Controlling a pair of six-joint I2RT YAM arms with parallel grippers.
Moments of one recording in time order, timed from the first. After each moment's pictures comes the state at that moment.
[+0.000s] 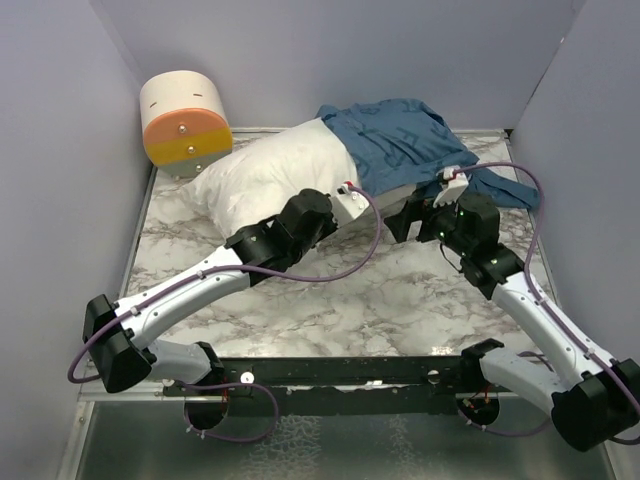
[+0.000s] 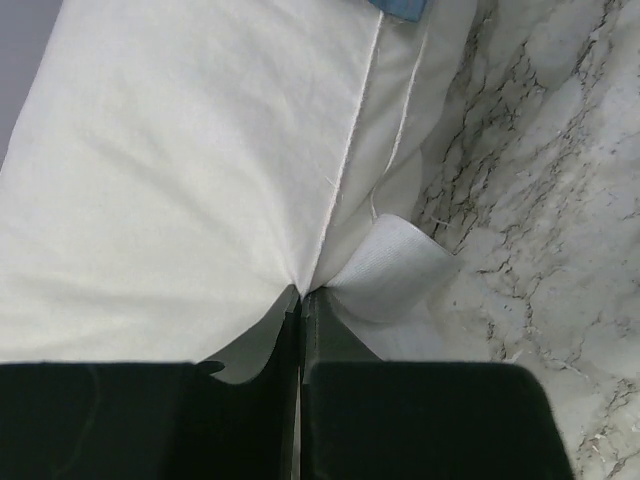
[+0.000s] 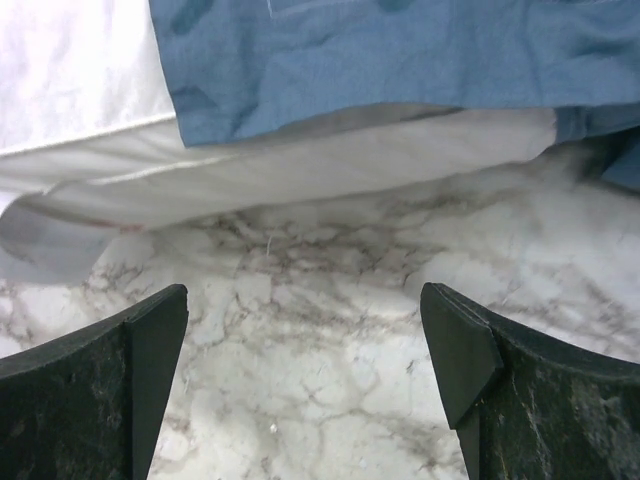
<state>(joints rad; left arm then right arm) -0.95 1.30 1.19 -0.43 -0.44 0.36 0.37 0.97 0.73 -0.08 -0.17 0.28</state>
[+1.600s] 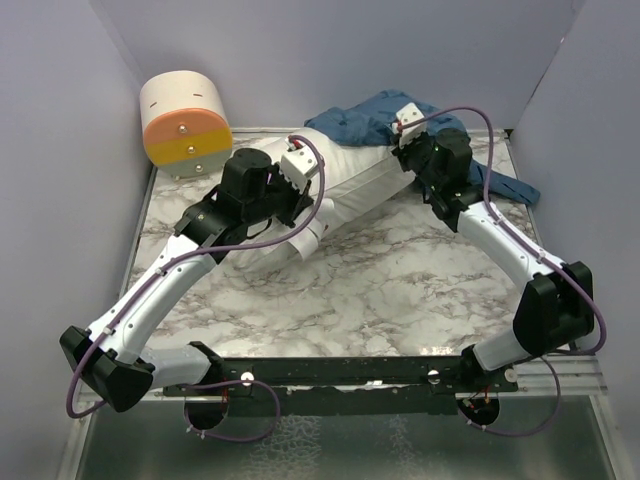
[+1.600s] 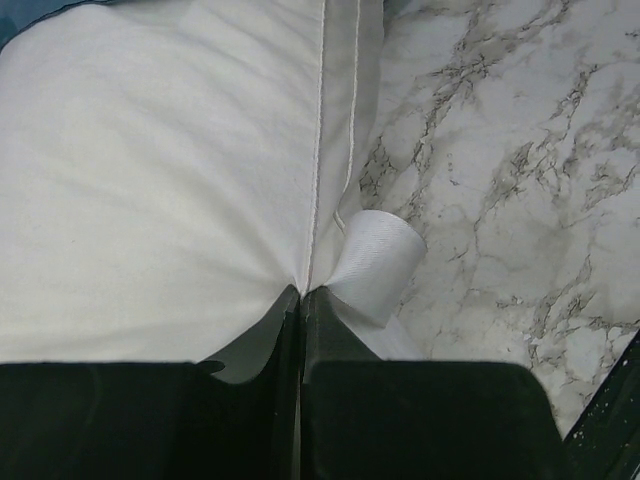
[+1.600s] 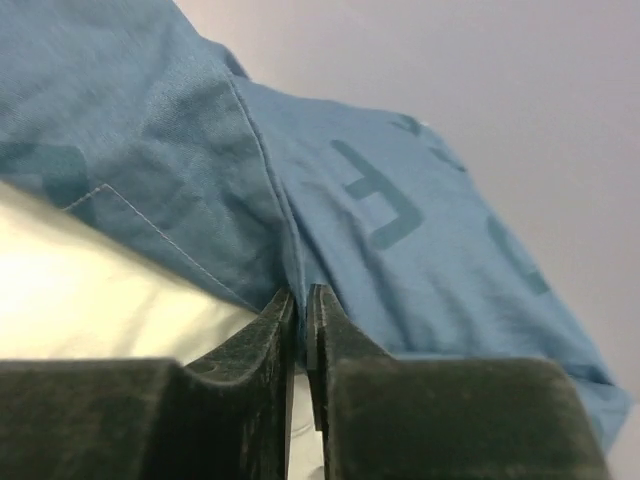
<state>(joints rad) -0.63 1.21 1.33 -0.54 0.20 0.14 0.37 1.50 1.19 0.26 -0.08 -0.44</state>
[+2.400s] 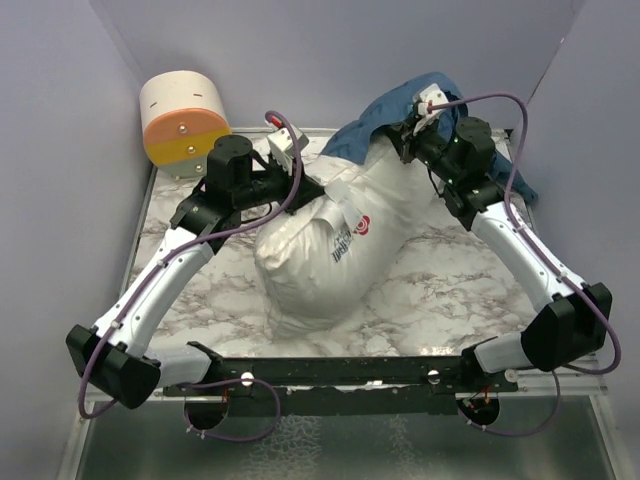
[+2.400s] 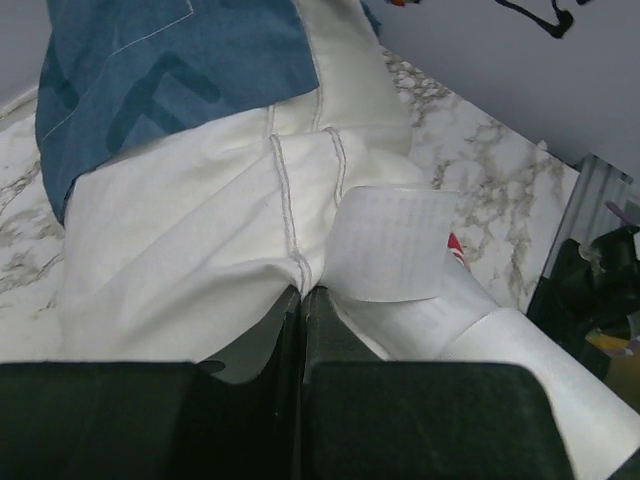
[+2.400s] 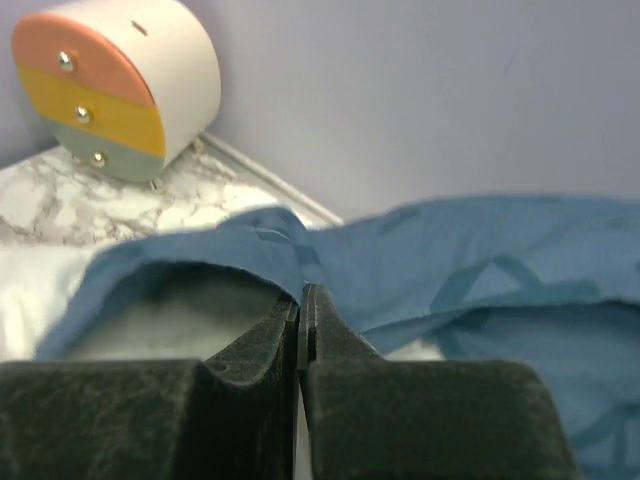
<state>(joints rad) -0.53 1.23 1.34 -0.36 0.54 -0.08 0.36 1.39 1.30 0.17 -0.31 -0.16</state>
